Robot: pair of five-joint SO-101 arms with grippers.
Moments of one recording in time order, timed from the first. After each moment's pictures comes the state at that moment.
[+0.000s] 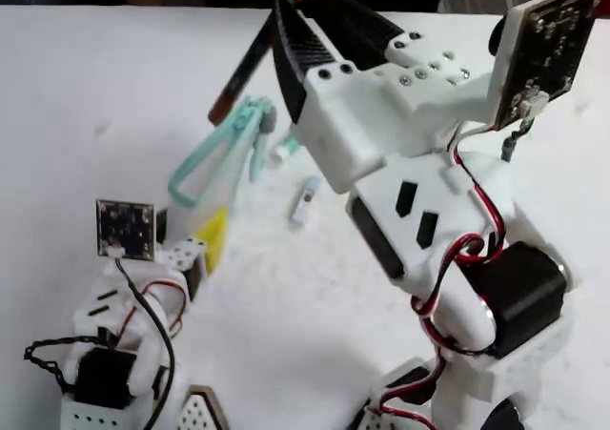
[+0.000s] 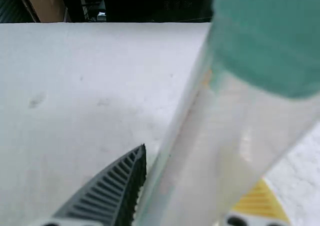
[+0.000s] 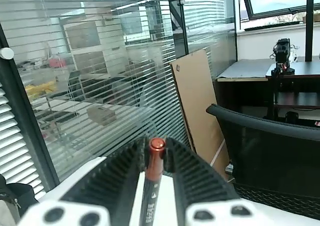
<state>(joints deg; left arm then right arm) 2.7 -98.9 77.3 58.3 6.0 -34.6 -26.9 -33.1 63.0 -9.5</state>
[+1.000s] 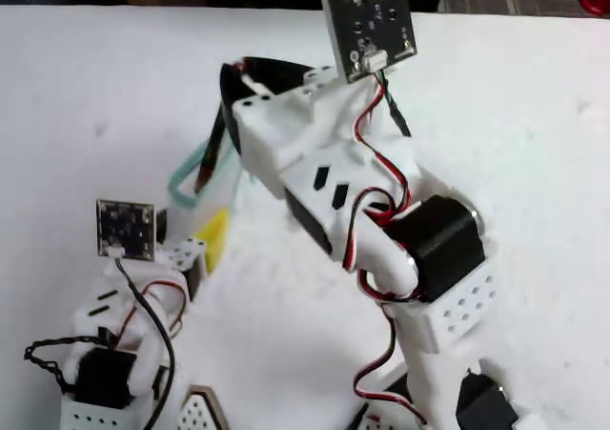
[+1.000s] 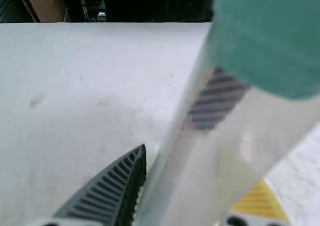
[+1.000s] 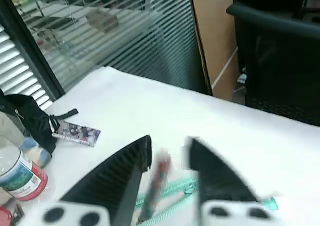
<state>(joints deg) 2.7 -98.9 77.3 58.3 6.0 -40.4 -21.7 -26.6 73.8 -9.5</state>
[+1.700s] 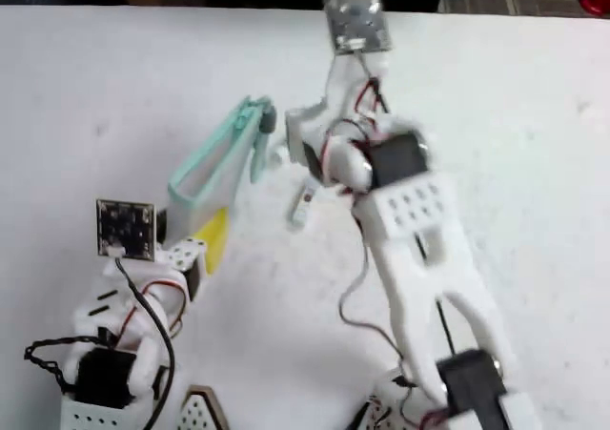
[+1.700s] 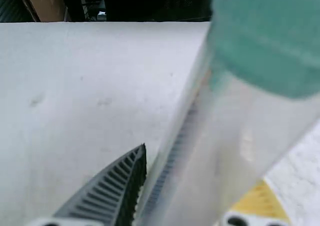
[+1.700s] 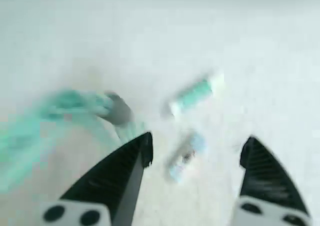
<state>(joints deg) 2.6 -98.9 77.3 58.3 6.0 -26.2 -12.9 0.6 70.3 -10.0</state>
